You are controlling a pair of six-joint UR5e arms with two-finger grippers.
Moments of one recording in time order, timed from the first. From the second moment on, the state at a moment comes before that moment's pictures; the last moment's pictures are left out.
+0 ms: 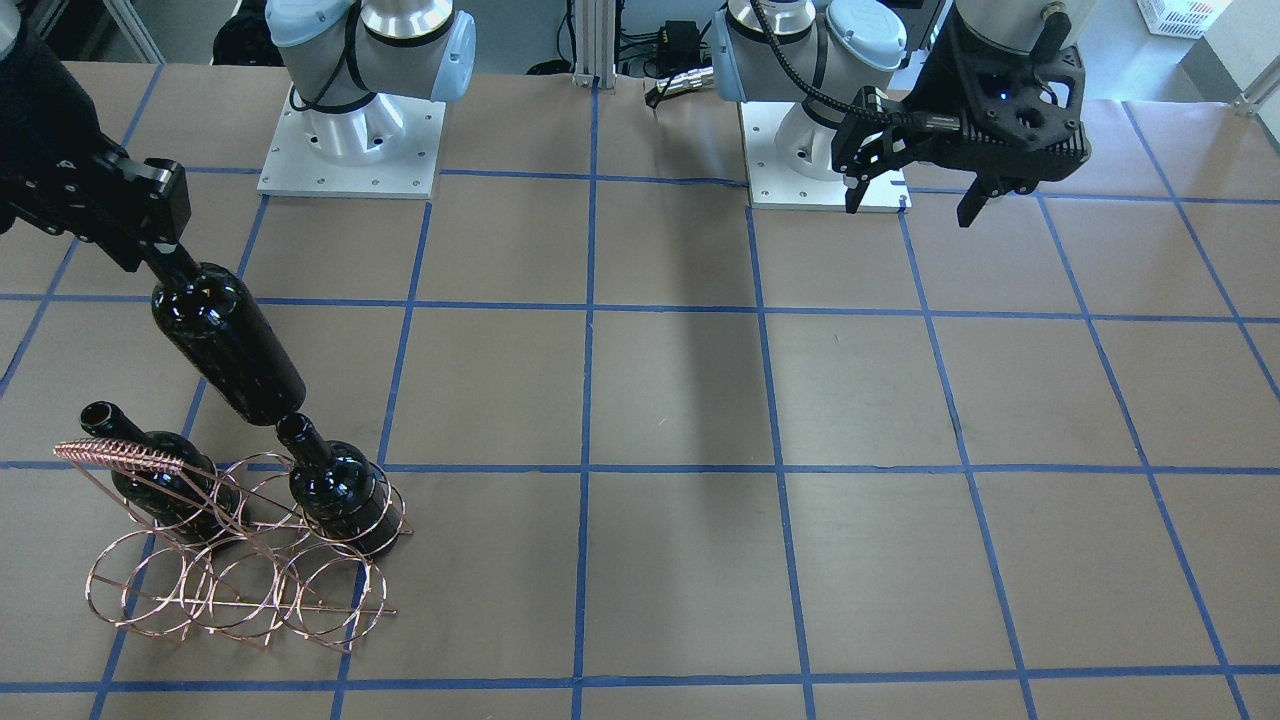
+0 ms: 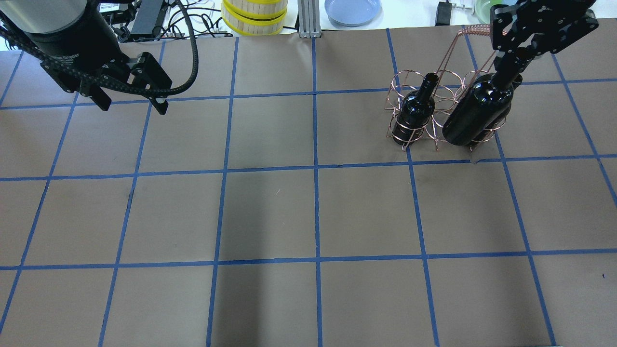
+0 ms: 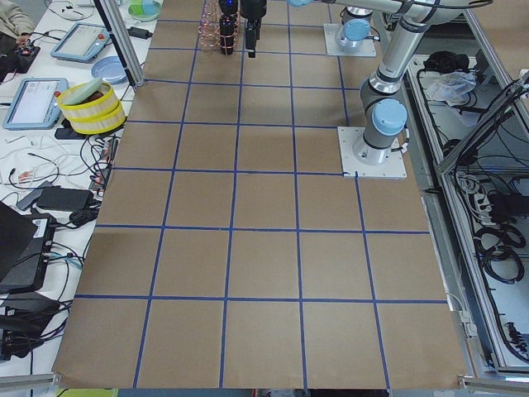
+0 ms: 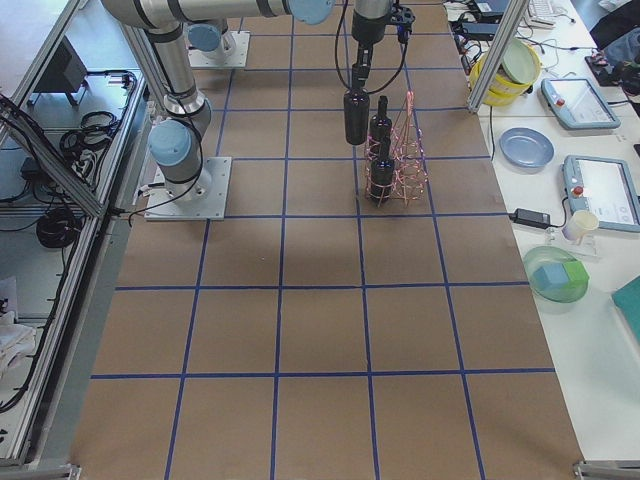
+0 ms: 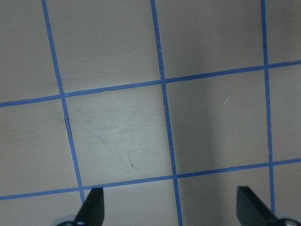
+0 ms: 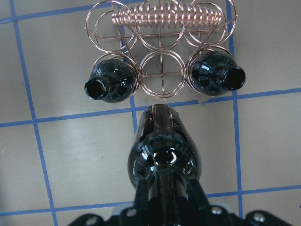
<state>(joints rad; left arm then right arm) -1.54 -1.54 -1.46 -1.72 1.58 0.15 1.40 -1.47 1.31 -1.40 -1.53 -0.06</state>
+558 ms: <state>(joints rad) -1.54 -1.54 -1.46 -1.71 1.58 0.16 1.40 -1.33 1.19 -1.42 -1.53 -0.05</state>
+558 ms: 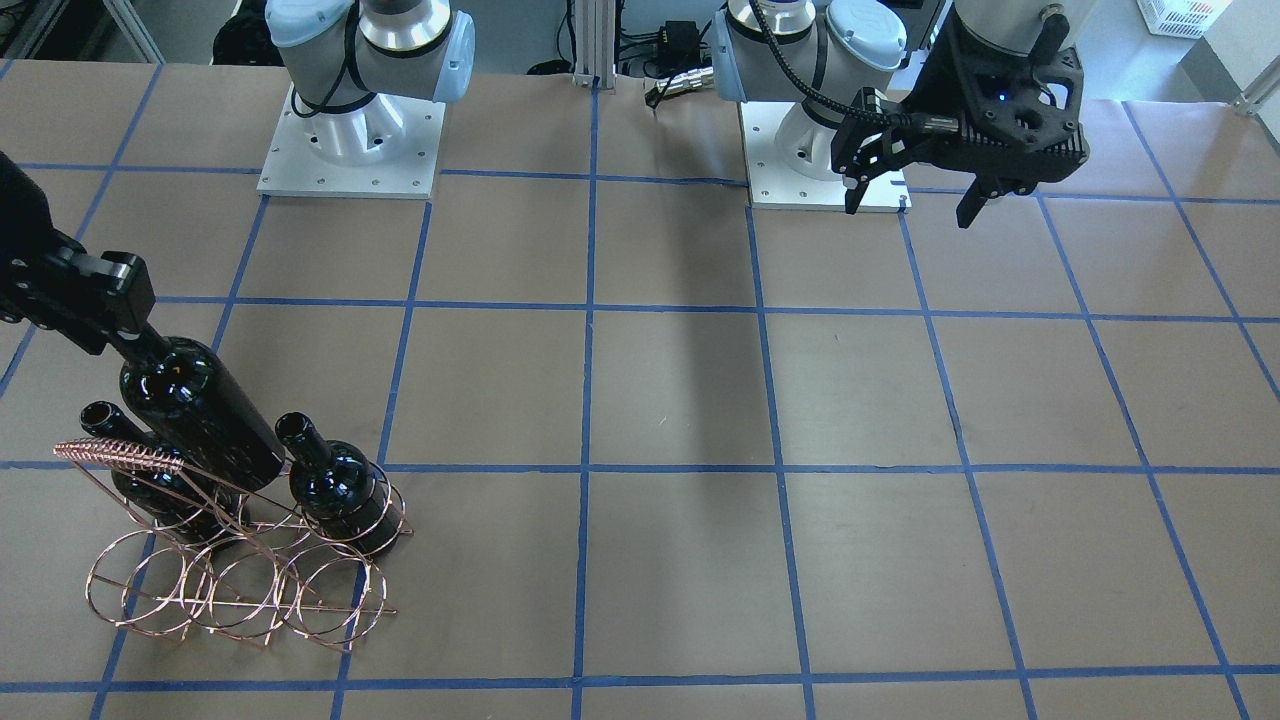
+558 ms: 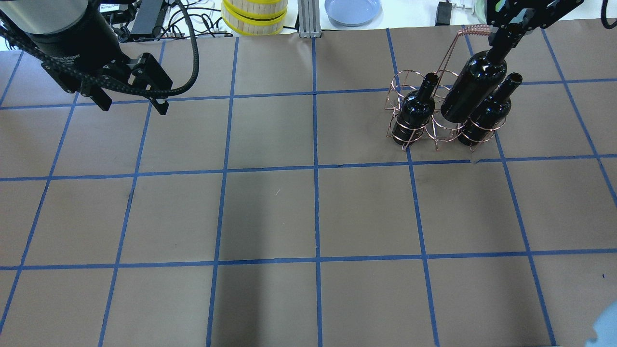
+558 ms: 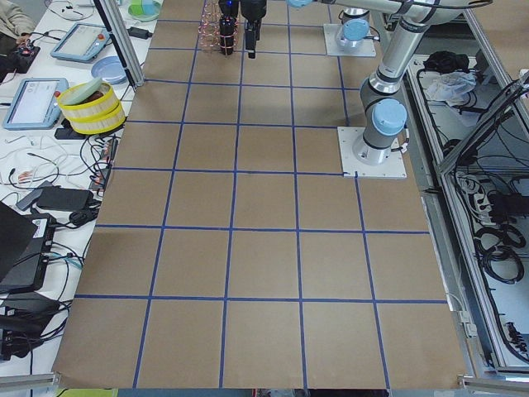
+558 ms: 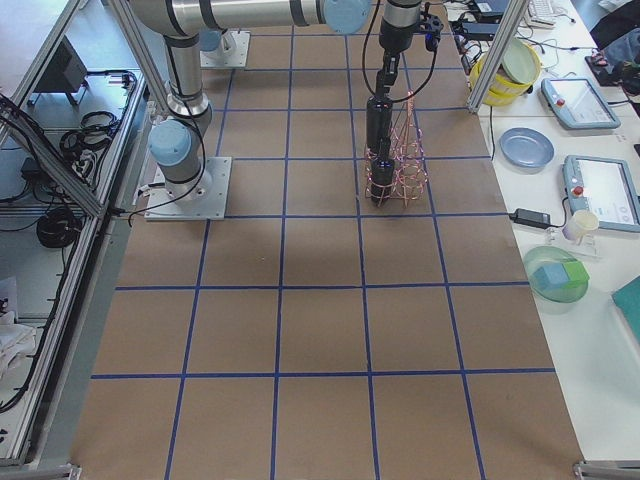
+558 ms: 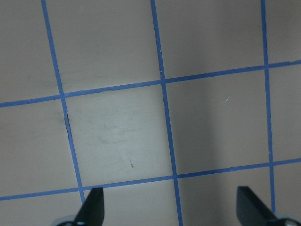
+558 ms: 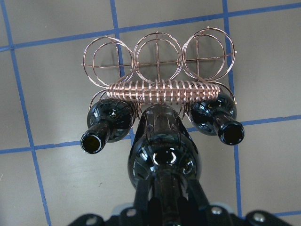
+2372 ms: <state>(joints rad) -1.54 -1.54 -1.46 -1.71 1.58 0.16 1.42 -1.24 1.33 -1.61 -1.54 -0.05</state>
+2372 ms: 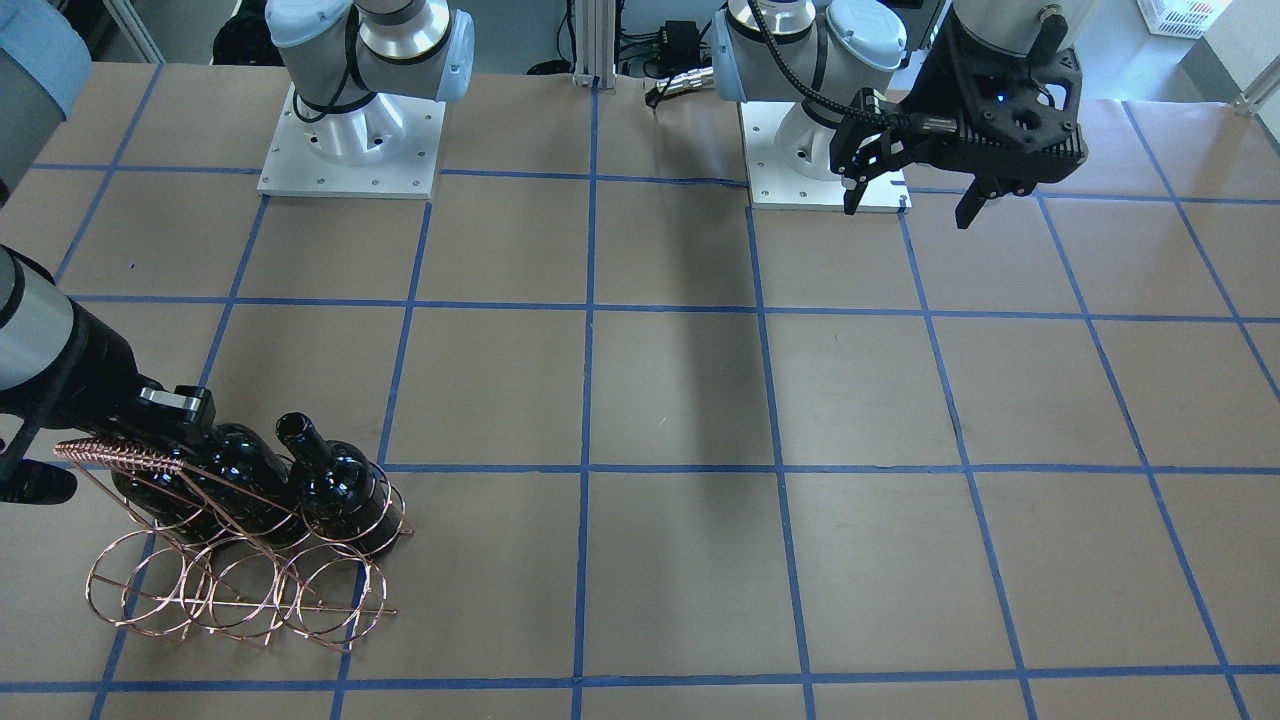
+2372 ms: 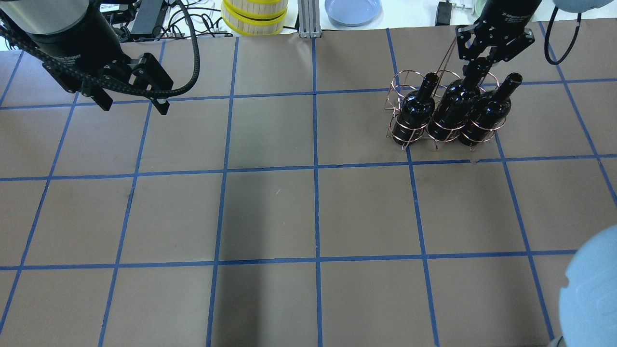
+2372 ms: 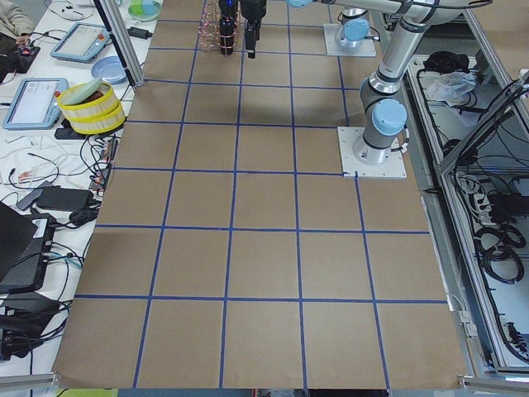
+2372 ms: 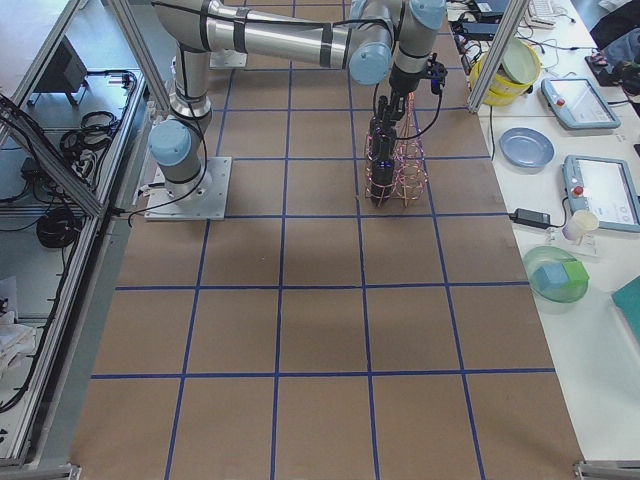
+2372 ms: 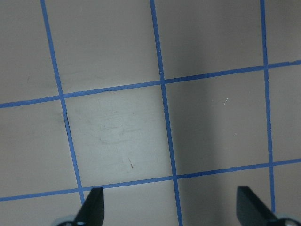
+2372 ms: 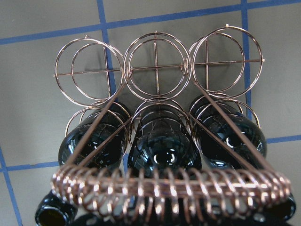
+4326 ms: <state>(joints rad) -1.54 -1.53 -1.47 -1.71 1.58 0.16 1.51 -1.66 1.54 -1.46 -1.56 -0.05</state>
